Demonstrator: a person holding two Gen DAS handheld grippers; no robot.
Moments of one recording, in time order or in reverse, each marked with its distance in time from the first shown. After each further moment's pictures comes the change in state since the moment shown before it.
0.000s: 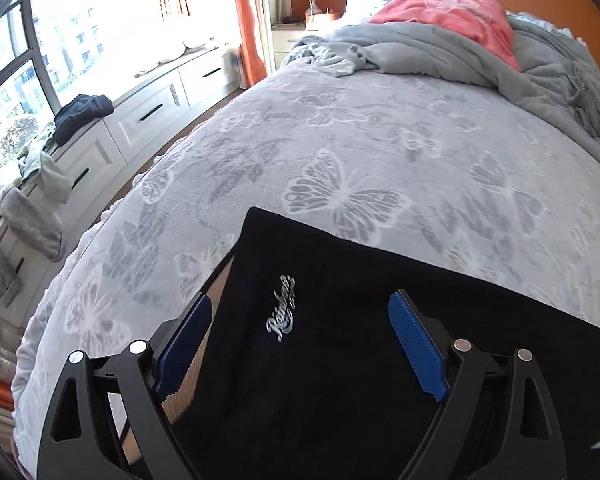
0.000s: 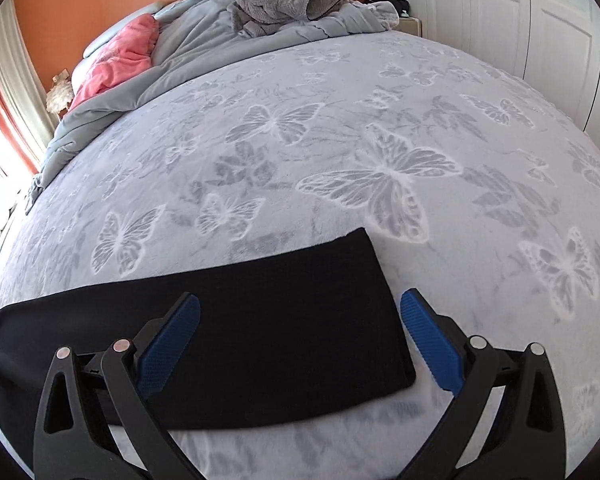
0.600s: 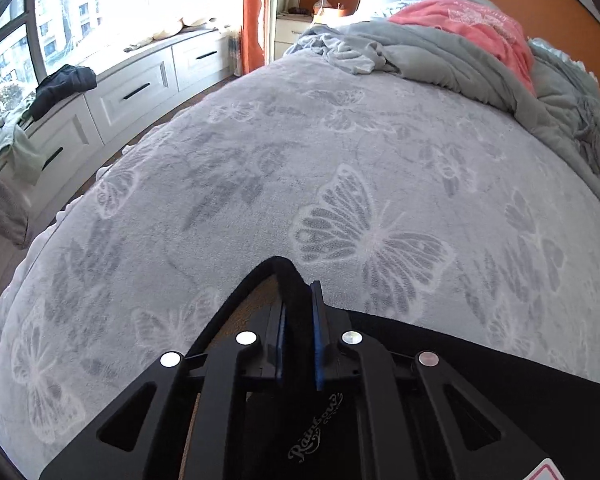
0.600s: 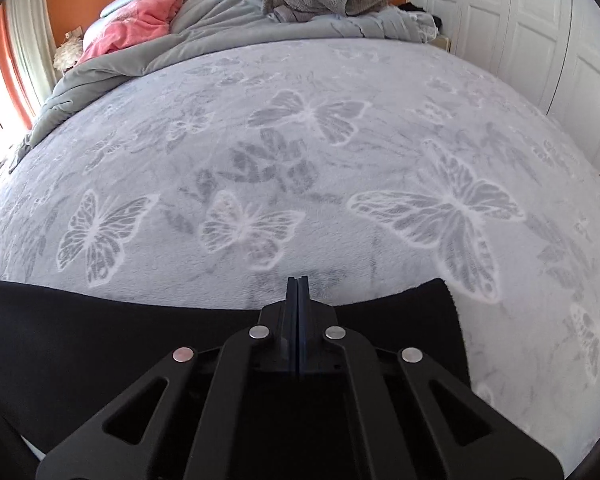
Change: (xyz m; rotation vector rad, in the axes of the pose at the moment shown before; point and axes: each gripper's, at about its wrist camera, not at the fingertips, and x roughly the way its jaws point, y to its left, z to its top) left arm 0.051 0.036 0.031 -0.105 -0.020 -0.131; right arm 0.044 0.047 0.017 -0.164 -0.029 -0.053
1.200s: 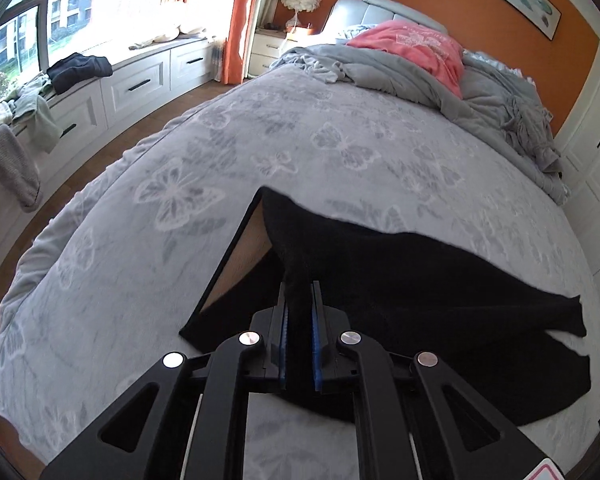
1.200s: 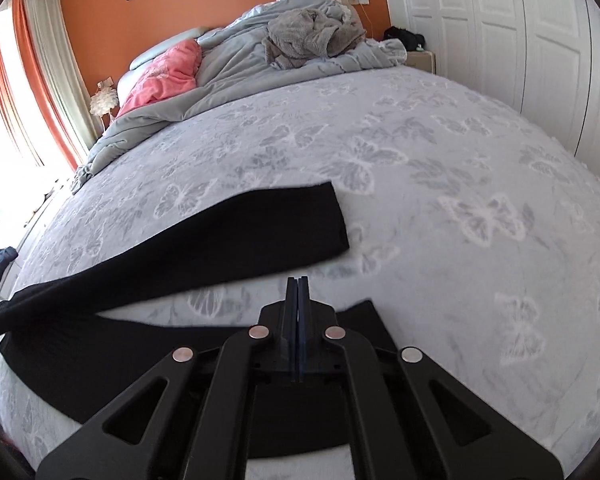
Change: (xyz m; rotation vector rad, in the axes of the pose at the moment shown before) left arm -0.214 0.096 -0.178 0.043 0.000 -0.158; right arm -0.196 -0.080 -0.131 0.106 -0.085 0.158
